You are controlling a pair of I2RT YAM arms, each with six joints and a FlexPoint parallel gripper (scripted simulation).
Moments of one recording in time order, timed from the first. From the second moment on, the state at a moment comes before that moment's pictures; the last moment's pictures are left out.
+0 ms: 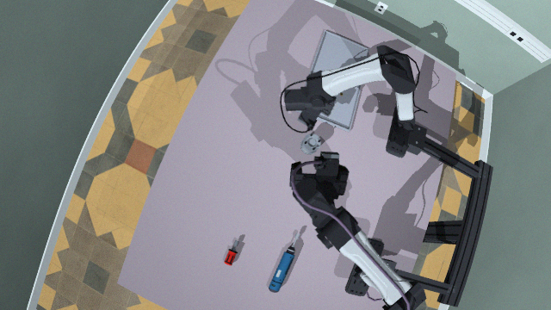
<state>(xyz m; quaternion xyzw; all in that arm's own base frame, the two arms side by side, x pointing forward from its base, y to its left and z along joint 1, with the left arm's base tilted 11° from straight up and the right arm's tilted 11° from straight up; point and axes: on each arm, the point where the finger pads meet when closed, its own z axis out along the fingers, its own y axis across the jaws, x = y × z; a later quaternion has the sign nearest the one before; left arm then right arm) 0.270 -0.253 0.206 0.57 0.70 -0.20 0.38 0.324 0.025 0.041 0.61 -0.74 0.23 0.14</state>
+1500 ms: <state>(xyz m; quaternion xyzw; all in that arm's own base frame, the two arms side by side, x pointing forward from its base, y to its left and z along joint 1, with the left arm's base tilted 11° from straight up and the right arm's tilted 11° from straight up) 0.137 -0.475 0.206 0.54 0.69 -0.20 0.45 0.319 -0.178 -0.007 0.68 -0.68 0.24 0.12</state>
